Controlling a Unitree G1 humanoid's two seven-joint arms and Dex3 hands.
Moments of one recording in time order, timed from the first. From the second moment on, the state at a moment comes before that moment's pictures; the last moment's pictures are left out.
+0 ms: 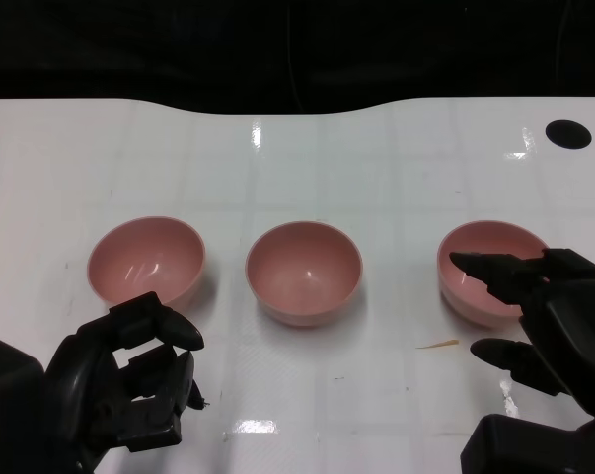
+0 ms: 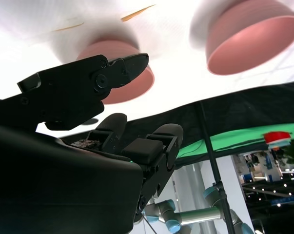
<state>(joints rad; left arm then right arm) 0.17 0.06 0.06 -0.20 -0.28 0.22 -0.23 0.06 -0.25 0.14 -0.24 -0.89 -0.02 -0.06</state>
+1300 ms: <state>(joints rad) 0.18 0.05 0.07 -0.24 -0.29 0.26 -0.23 -0.26 -0.31 0.35 0.37 -0.95 0.06 -0.27</state>
